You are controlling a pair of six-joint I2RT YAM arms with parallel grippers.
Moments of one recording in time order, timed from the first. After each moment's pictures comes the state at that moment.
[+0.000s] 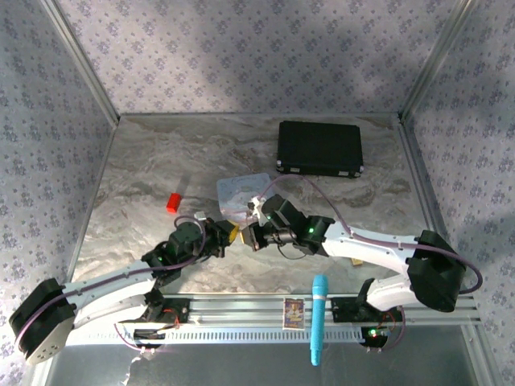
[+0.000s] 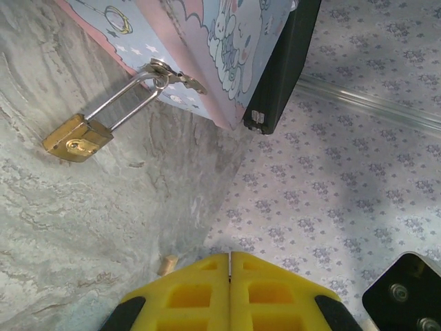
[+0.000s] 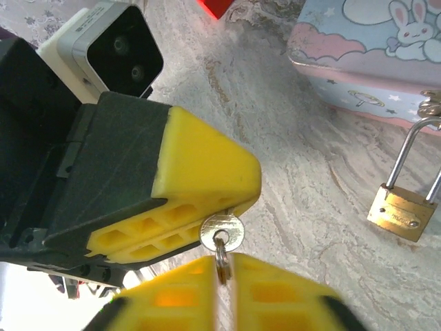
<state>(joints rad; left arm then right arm) -0.88 0.89 0.23 0.32 -0.01 -1.84 1.00 1.35 0.82 -0.13 -0.20 0.61</state>
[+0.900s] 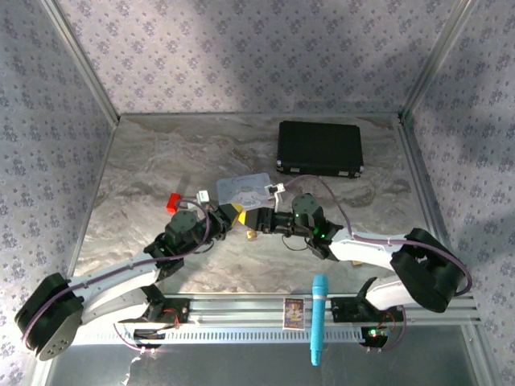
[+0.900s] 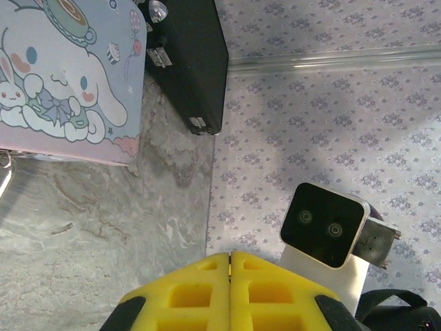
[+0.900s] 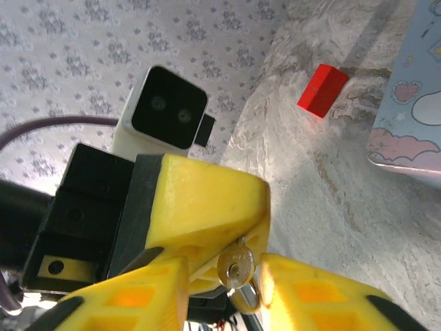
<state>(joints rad) -0.81 0.97 0.31 0.51 0.07 -1.51 0.84 1.37 0.54 0.68 -0.45 1.00</state>
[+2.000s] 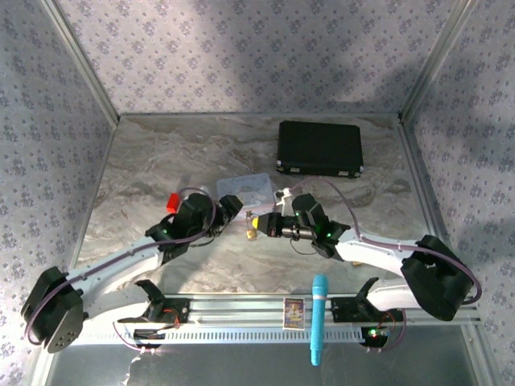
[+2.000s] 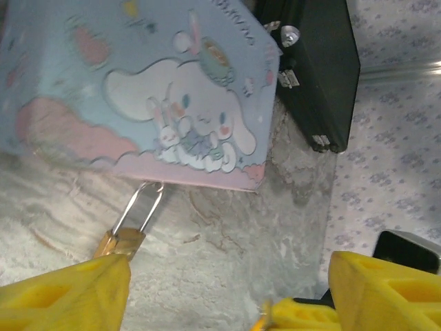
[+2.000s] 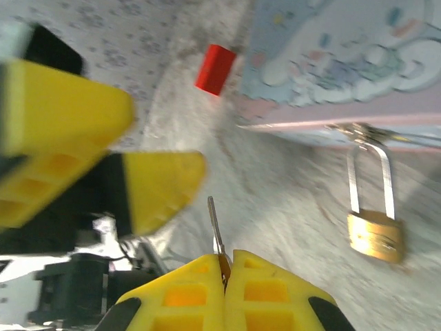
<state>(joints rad) -0.77 1.07 0.58 -0.07 0.00 -1.33 0.80 1.29 0.53 0.31 -0.36 0.89</state>
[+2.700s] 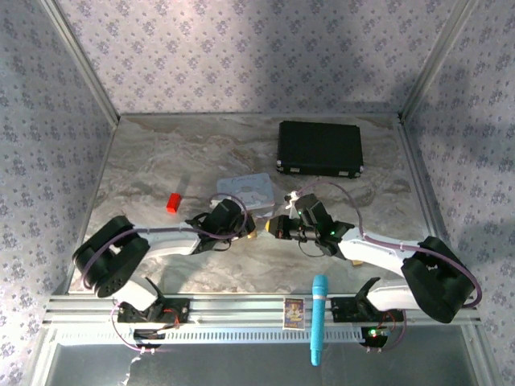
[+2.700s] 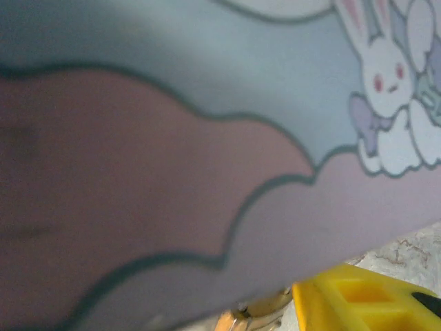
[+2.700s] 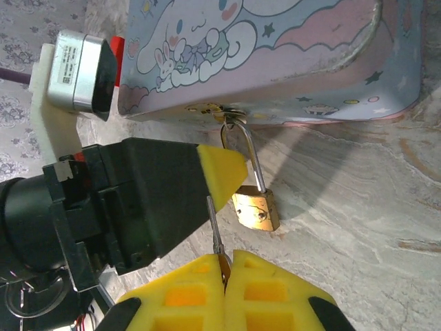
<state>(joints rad) -0.84 1.53 0.59 0.12 -0.04 -1.08 0.75 1.29 0.52 0.16 -0.30 0.82</state>
